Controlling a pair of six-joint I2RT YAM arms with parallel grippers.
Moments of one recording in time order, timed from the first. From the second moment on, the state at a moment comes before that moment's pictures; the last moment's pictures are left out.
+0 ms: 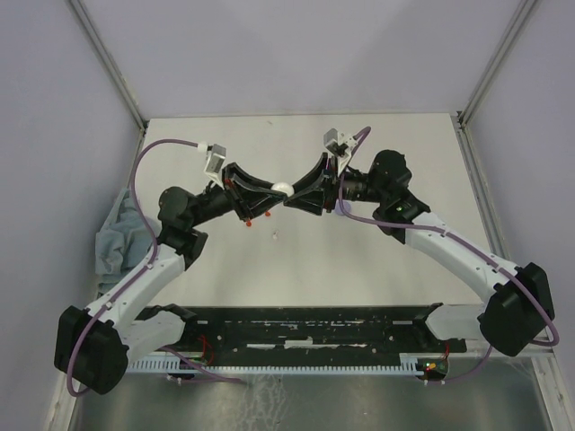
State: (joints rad) left arm -0.43 1.05 0.69 0.77 0.81 -0.72; right arm 0.62 1.29 1.01 0.40 -0.86 0.36
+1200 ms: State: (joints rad) left arm -0.34 1.07 0.98 0.11 1.13 -0.30; right arm 0.62 1.37 1.35 -0.41 -0.94 -0.10
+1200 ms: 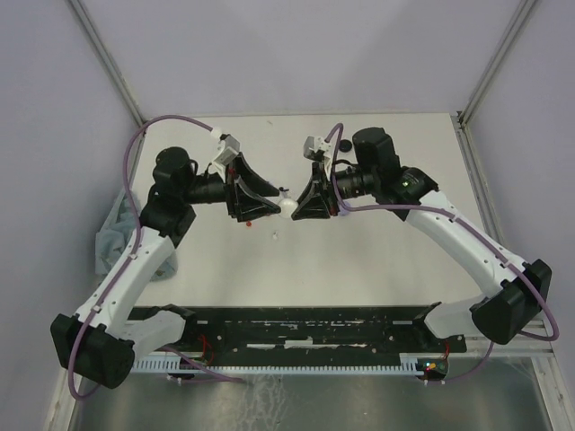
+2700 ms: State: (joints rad) left arm -0.42 1.09 0.85 0.05 1.00 -0.11; right arm 0.52 1.40 1.28 -0.26 -1.02 0.07
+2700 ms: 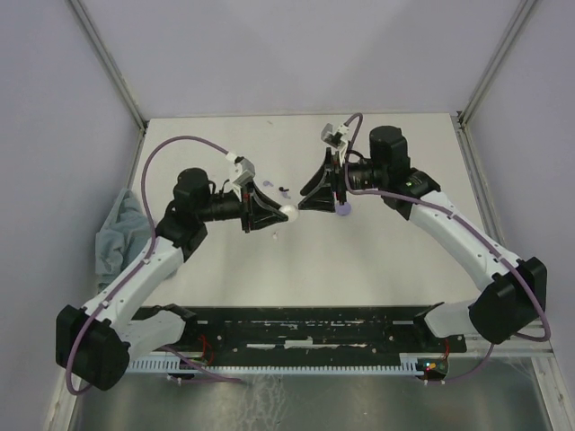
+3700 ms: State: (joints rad) left arm -0.43 1.02 0.55 1.01 0.61 -0.77; right arm 0.55 1.43 1.02 0.76 -0.93 0.81
